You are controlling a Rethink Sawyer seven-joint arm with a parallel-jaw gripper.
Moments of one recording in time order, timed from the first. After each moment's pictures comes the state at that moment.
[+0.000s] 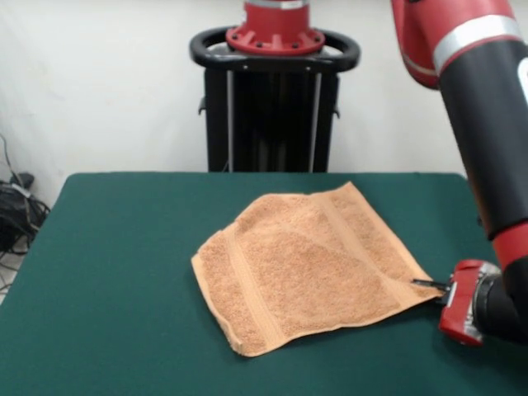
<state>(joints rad) 0.06 0.61 -1.28 -0.07 0.71 1.94 3.65</state>
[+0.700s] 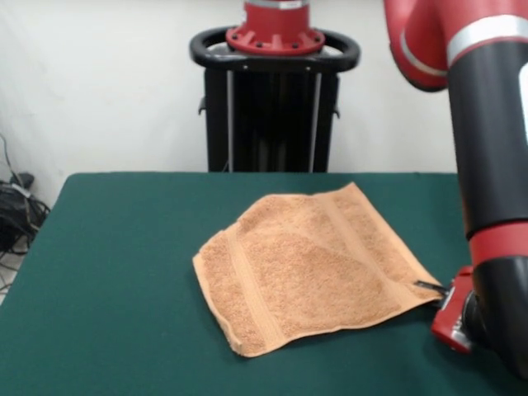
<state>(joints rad) 0.02 0.61 -1.59 0.07 1.08 1.93 3.65</state>
